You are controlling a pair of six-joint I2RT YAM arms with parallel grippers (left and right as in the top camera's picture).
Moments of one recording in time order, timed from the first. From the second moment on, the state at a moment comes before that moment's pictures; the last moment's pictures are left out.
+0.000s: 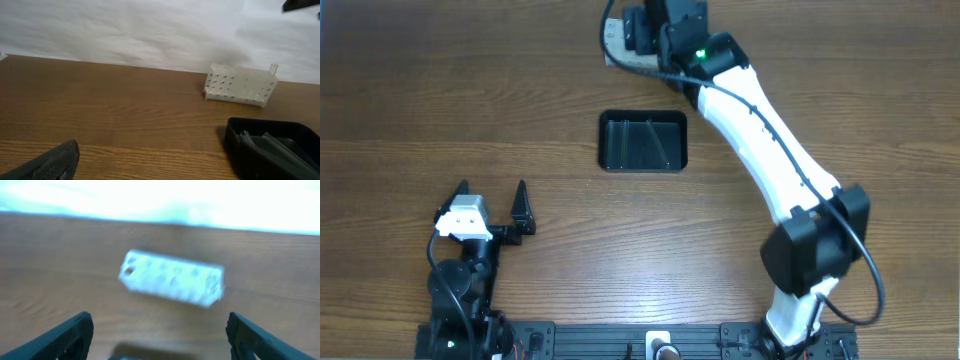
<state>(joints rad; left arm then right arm) -0.02 0.01 0.01 -0.07 0.01 -0.12 0.45 1.97 1.85 -0.53 0.25 0.24</state>
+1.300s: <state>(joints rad) -0.02 0.01 0.01 -0.07 0.01 -0.12 0.36 2.27 1.85 -0.31 0.30 0.20</state>
